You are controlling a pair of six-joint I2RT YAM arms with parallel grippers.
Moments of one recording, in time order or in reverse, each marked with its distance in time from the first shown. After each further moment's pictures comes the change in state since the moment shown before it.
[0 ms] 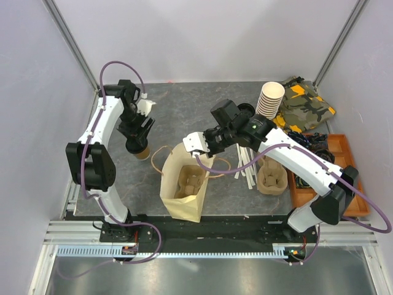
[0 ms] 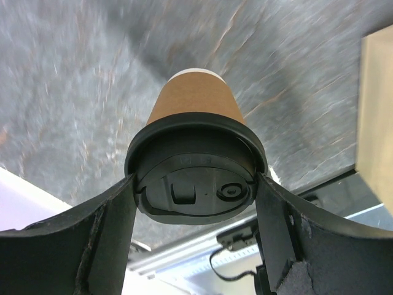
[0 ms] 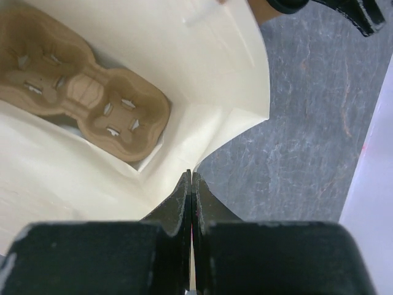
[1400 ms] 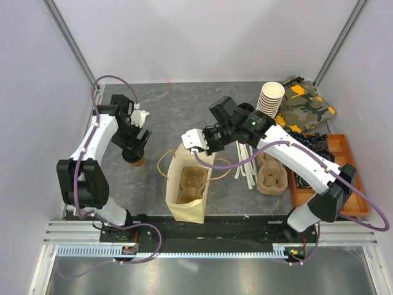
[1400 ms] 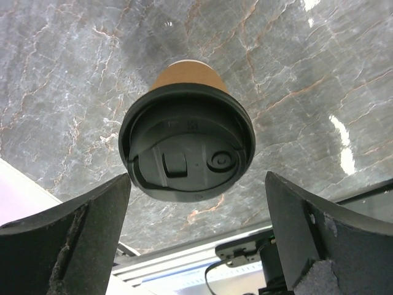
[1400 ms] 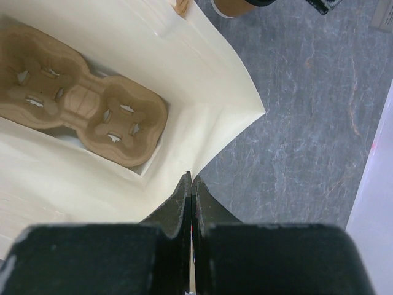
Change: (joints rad) left arm 0.049 -0.190 -0.336 0.212 -0.050 -0.018; right arm 0.000 0.035 0.074 -0.069 -0.003 -0.003
